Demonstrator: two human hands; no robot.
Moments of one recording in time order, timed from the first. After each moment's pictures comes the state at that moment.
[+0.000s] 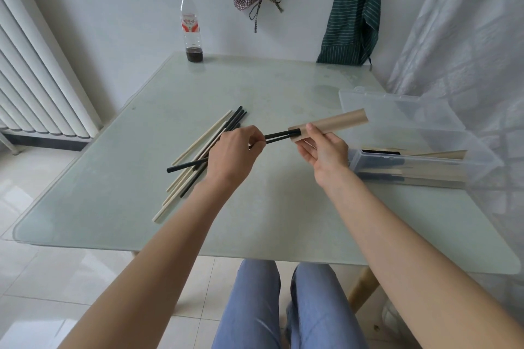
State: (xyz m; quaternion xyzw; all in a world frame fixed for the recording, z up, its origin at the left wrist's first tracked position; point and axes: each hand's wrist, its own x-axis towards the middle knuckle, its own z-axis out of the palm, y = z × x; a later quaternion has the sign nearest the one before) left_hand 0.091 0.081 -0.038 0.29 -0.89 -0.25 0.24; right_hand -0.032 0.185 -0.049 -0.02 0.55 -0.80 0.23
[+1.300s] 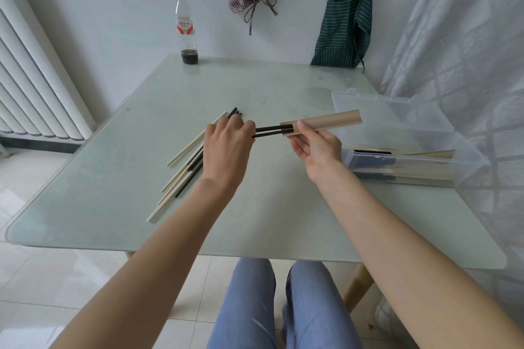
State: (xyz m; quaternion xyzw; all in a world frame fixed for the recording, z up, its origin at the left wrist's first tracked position) left_hand 0.087 0.081 -0.046 0.24 -0.91 0.02 0.35; right_hand -0.026 0.185 -0.036 -0.01 0.51 -0.82 0.25
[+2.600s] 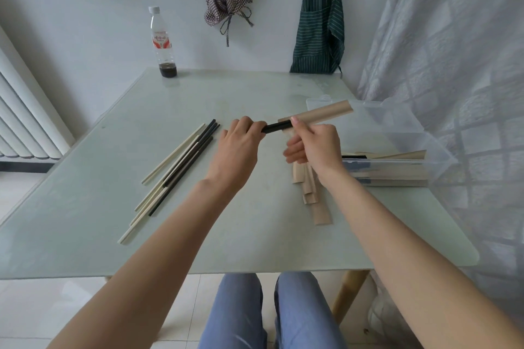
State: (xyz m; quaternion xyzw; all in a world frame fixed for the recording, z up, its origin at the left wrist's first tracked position) left_hand 0.043 0.109 -0.029 0.15 -0.94 -0.09 0.30; right_hand -0.045 0.229 -0.011 -0.20 0.74 -0.63 0.11
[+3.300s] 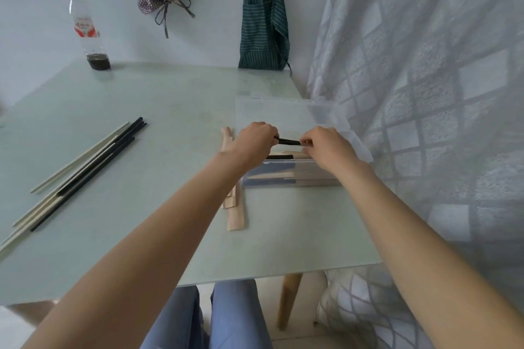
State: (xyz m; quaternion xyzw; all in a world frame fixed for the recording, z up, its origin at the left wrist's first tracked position) left_hand -0.102 0.213 -0.021 0.11 -0.98 -0.11 0.08; right_hand -0.178 0.359 -0.011 -0.31 0.94 -0.11 0.00
